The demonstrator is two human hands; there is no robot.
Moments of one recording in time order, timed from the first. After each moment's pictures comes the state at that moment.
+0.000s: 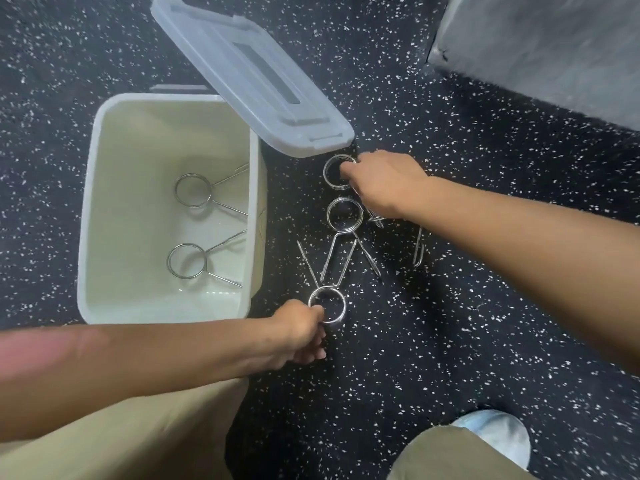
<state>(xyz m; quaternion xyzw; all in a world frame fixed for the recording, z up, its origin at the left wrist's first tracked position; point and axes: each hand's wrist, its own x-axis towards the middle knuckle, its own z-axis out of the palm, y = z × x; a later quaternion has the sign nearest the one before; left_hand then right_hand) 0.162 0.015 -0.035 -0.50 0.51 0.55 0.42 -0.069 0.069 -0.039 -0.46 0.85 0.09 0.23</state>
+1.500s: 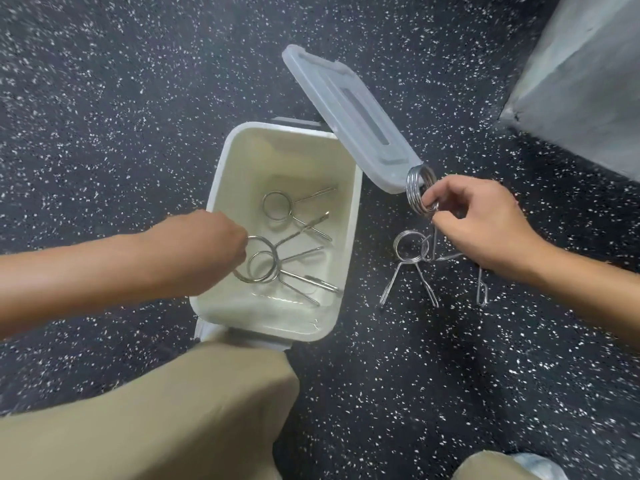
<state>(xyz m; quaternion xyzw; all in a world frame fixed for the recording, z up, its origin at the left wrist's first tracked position) 0.179 -0.198 0.092 -0.08 0.90 -0.07 0.42 -0.028 0.068 0.053 -0.28 0.86 -0.31 0.28</state>
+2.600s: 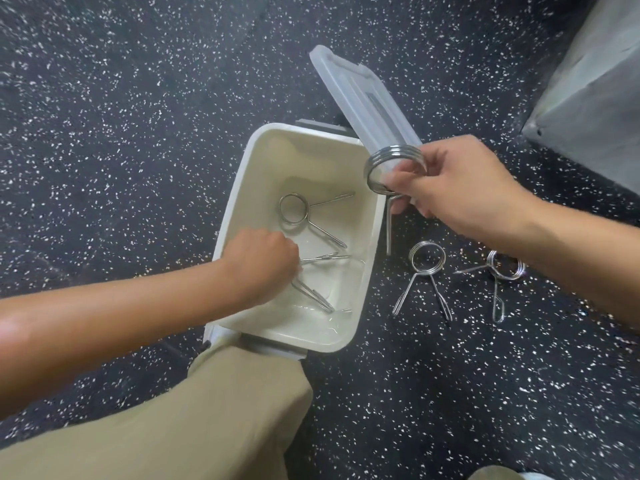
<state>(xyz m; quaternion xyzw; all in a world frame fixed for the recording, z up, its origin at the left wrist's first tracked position) 0.172 -0.170 0.029 -0.07 0.95 -0.06 0.30 -0.019 -0.019 0.098 -0.26 0.84 -0.32 0.36</state>
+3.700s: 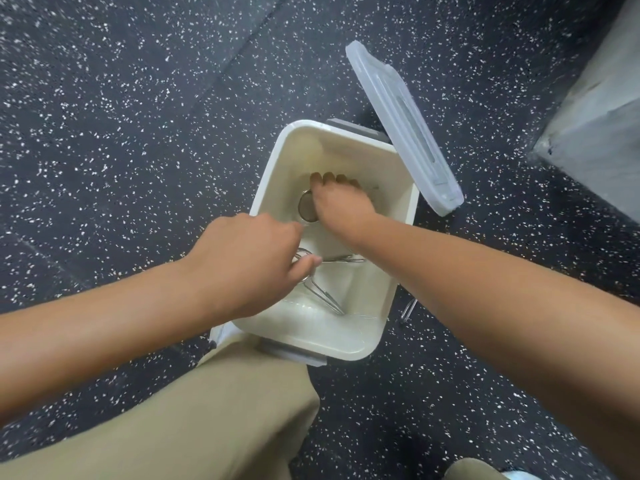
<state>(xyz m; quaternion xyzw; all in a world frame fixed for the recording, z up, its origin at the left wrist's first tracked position) 0.199 -0.204 0.083 -0.16 0.96 0.09 0.19 0.047 -0.150 -0.050 -0.50 0.84 0.09 0.19</state>
